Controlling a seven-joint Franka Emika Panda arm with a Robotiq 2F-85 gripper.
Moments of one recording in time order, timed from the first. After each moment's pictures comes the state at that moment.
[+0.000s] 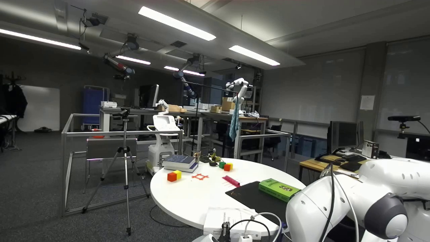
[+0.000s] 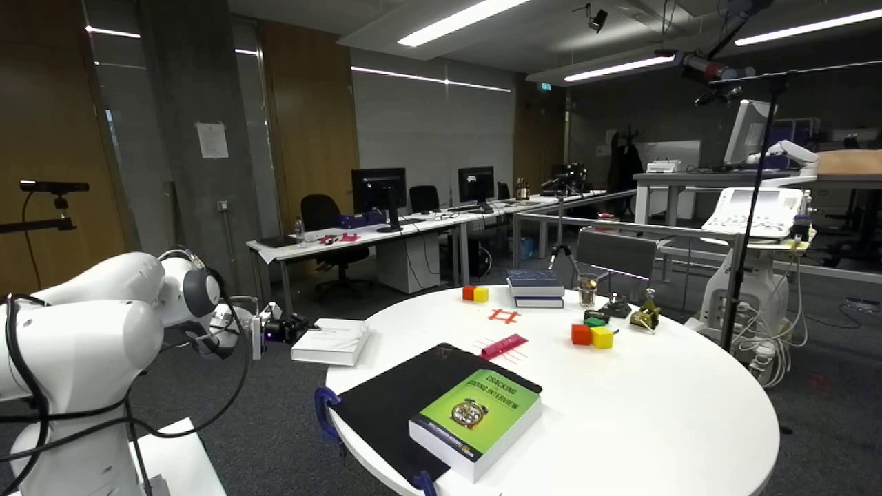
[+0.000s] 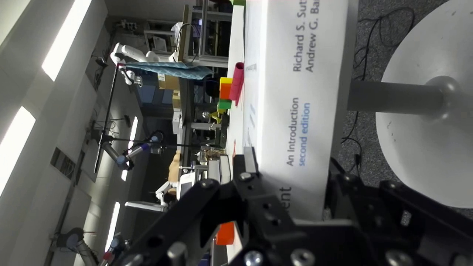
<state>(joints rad) 1.10 1.47 -0.13 -0.79 -1.13 1.39 0.66</state>
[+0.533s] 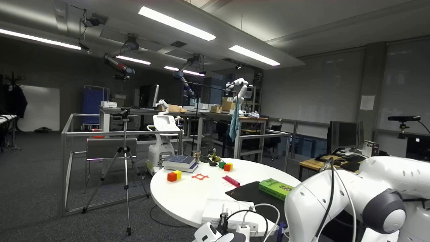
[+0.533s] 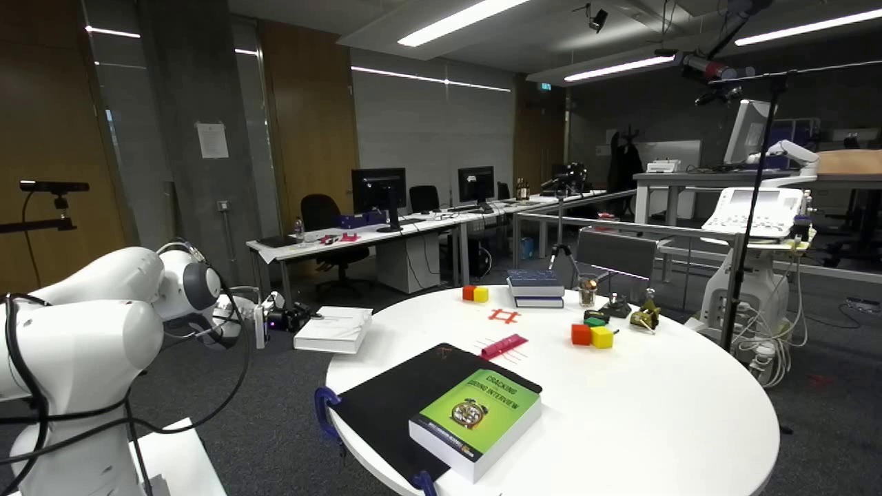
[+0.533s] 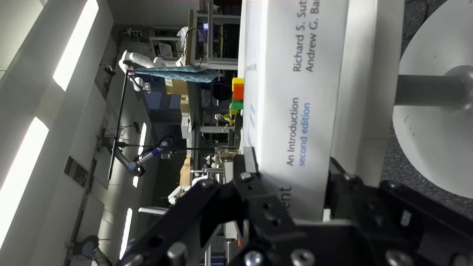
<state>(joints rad) 1.10 1.43 -0.16 -0.79 -1.13 1.38 0.66</state>
